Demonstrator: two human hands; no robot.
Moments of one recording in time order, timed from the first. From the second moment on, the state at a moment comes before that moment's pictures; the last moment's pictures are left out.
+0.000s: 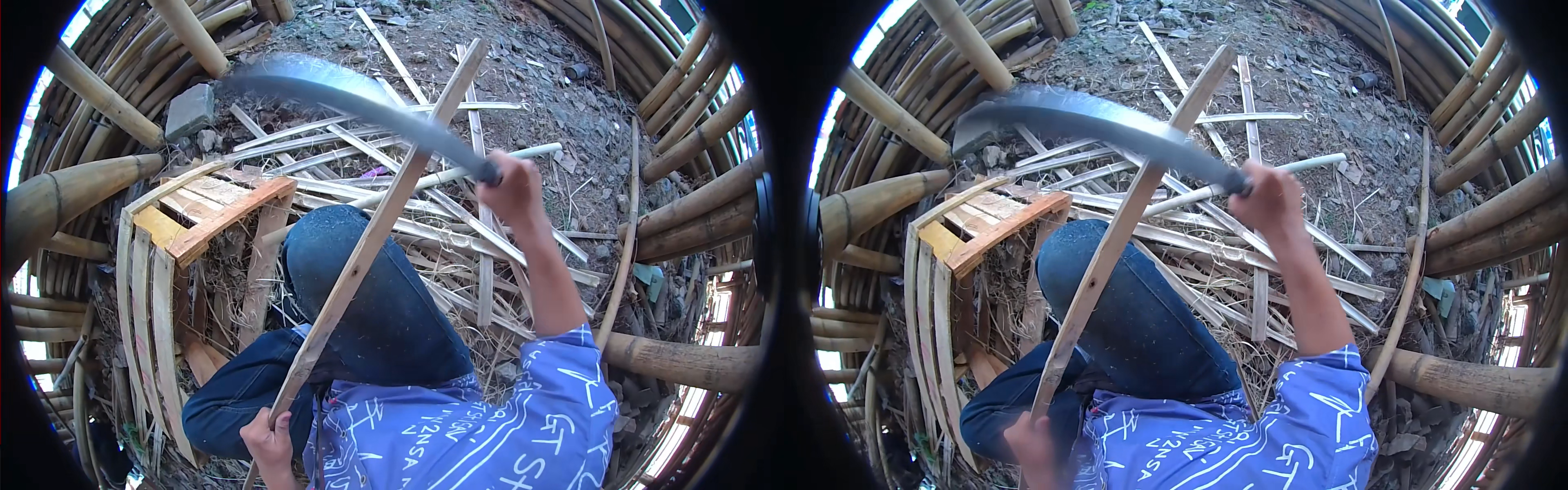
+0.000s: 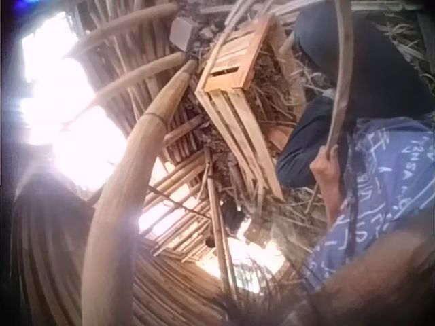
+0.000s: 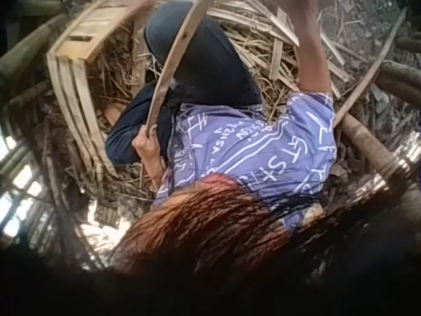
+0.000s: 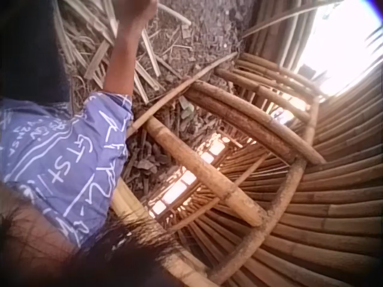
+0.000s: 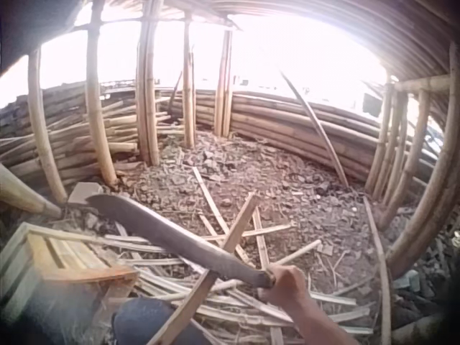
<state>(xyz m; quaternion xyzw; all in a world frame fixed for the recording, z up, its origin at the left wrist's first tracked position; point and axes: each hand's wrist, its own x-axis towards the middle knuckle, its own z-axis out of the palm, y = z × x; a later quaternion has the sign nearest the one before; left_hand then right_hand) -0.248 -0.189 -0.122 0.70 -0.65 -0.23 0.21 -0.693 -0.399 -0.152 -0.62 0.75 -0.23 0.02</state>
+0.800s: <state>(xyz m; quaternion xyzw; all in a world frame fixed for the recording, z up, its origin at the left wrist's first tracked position) -0.217 -0.180 -0.109 0.73 -0.65 -0.14 0.18 -0.640 -0.342 -0.100 -0.70 0.64 -0.26 0.18</state>
